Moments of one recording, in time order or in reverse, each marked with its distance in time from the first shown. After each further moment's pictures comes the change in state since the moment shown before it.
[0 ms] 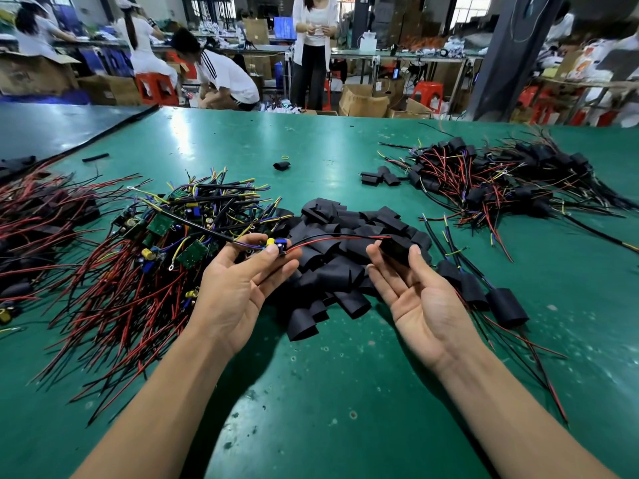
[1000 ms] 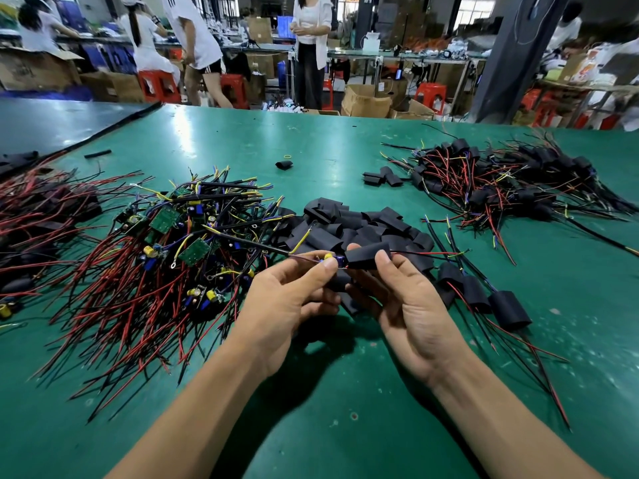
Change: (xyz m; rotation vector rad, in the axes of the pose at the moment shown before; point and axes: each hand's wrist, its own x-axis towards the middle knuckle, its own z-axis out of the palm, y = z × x) left_hand -0.027 -0.021 0.029 0.193 -0.147 -0.123; right_hand -0.014 0.016 0.008 -0.262 -0.158 -0.024
